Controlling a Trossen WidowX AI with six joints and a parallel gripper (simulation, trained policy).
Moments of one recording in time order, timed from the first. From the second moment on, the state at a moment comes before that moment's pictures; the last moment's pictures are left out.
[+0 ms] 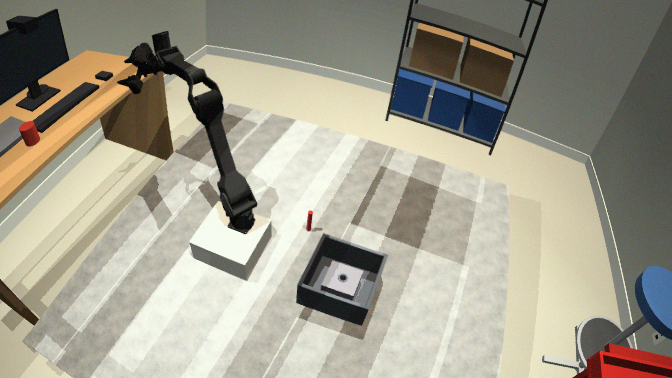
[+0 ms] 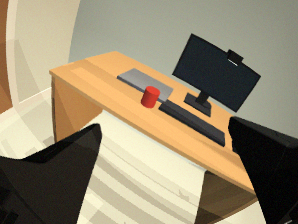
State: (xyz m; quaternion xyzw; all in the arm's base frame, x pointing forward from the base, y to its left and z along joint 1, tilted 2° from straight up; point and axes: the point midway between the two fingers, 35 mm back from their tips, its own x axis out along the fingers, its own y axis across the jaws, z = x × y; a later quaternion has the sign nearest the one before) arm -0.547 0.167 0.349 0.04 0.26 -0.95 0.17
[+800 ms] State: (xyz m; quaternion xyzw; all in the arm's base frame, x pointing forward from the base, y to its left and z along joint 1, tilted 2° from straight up) arm -0.428 0.333 0.330 0.14 -0.06 -0.99 -0.08
